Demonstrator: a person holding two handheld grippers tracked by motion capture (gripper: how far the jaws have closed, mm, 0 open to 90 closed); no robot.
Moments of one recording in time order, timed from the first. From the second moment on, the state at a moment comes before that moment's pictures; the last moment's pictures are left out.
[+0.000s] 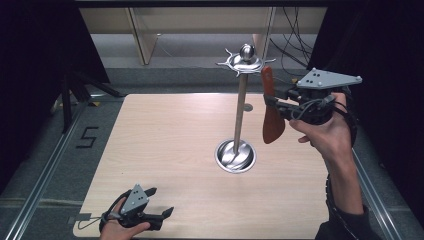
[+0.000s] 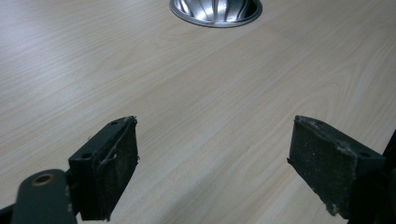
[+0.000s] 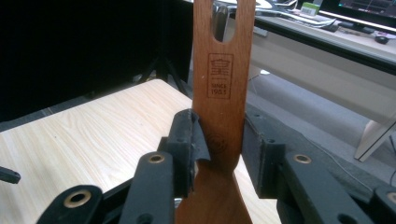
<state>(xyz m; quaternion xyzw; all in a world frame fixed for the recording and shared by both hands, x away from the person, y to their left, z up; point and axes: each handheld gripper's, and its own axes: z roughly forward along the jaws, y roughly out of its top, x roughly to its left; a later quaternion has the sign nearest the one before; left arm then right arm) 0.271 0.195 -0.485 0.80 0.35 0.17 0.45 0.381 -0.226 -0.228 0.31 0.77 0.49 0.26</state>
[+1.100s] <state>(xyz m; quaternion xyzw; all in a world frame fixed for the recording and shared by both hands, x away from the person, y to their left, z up) 0.270 0.194 -0.485 0.80 0.36 0.16 0.46 0.385 -0.226 -0.242 0.30 0.77 0.51 0.25</state>
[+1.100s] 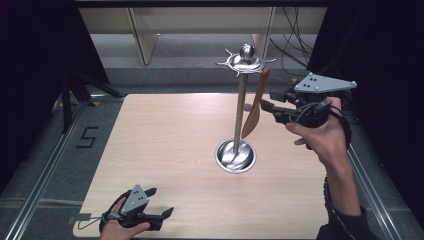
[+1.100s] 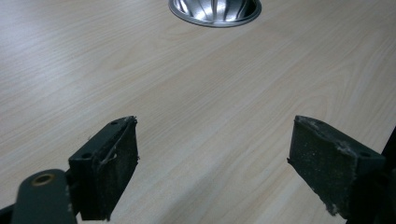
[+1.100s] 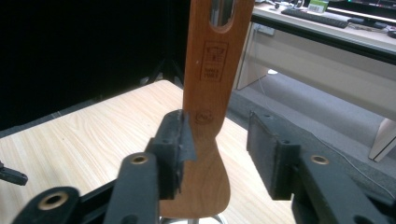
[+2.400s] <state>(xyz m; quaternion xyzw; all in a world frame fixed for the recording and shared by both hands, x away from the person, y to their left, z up) 0.272 0.195 -0.483 0.80 0.35 0.17 0.45 0.356 -0.267 -0.340 0.34 0.77 0.49 0.23</state>
